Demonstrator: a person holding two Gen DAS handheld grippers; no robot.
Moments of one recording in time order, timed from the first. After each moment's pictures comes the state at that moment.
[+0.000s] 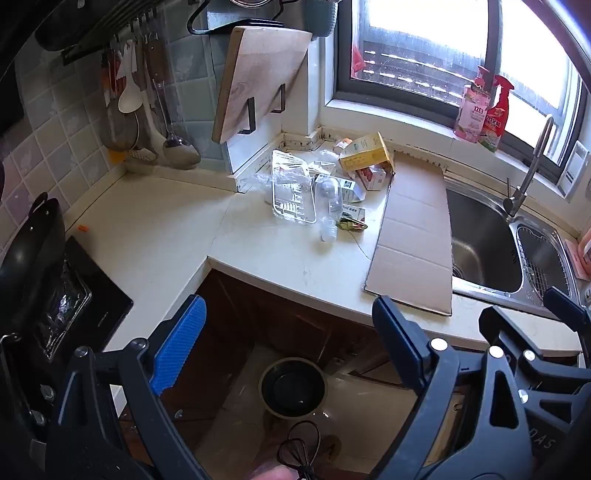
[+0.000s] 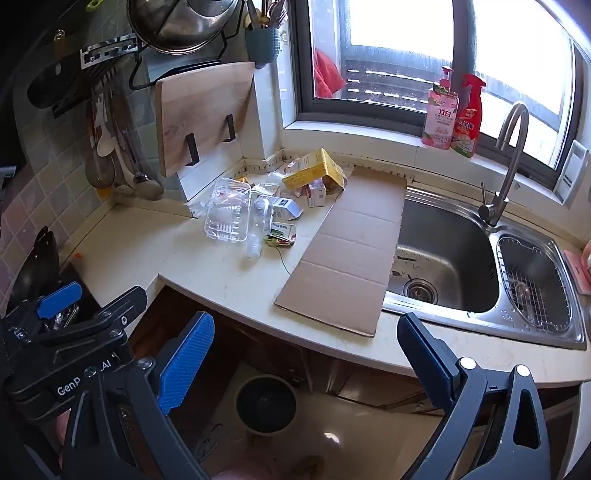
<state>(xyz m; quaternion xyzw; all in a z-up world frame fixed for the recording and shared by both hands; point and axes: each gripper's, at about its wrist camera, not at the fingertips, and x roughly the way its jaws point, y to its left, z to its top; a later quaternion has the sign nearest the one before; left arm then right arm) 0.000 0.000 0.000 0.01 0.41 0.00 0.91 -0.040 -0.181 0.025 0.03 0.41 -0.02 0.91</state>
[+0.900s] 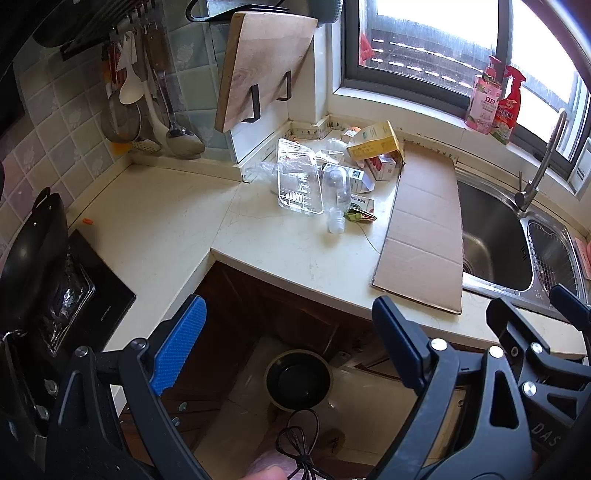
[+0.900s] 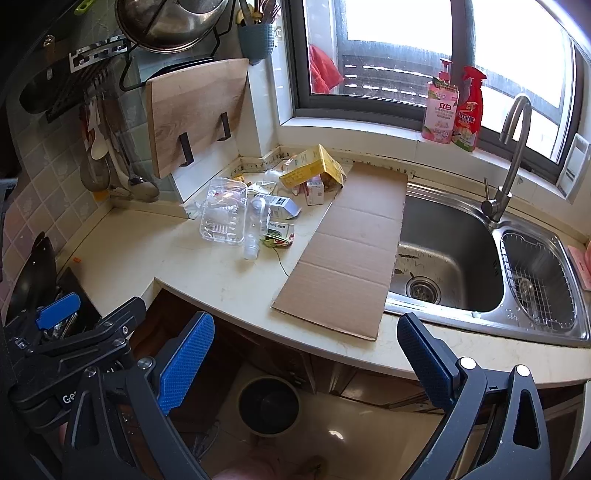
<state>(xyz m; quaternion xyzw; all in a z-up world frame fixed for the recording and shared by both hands) 0.019 -0.007 -0.011 0.02 0.43 0.02 0.90 -0.016 -0.191 0.007 0.04 0.42 -0.02 0.91</state>
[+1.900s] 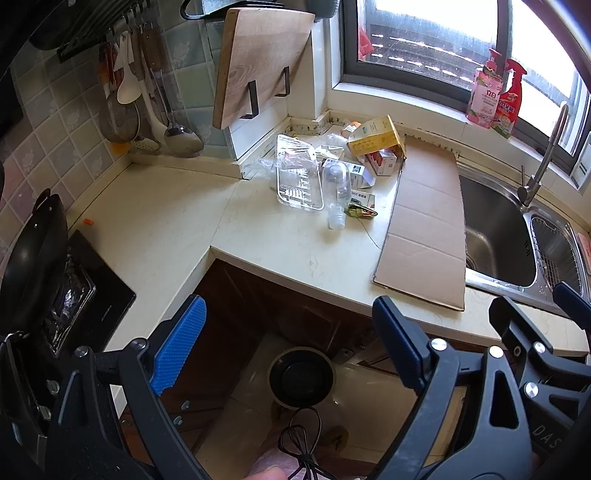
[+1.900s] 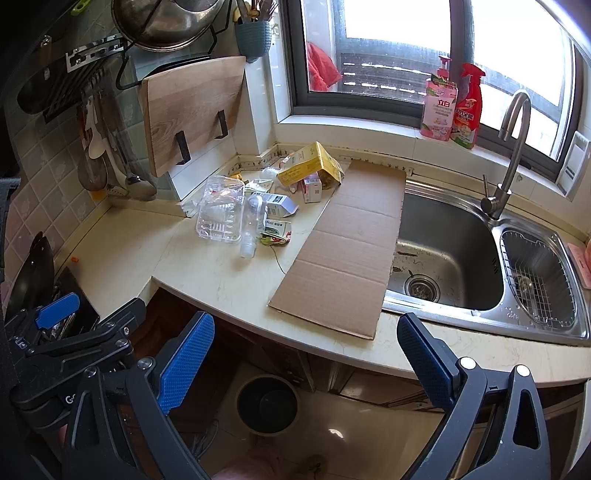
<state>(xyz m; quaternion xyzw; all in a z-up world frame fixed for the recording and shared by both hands) 0.022 -0.011 -0.017 0.03 0.43 0.02 0.90 -0.013 -0.195 0.005 0.04 0.42 -0.03 0.91</state>
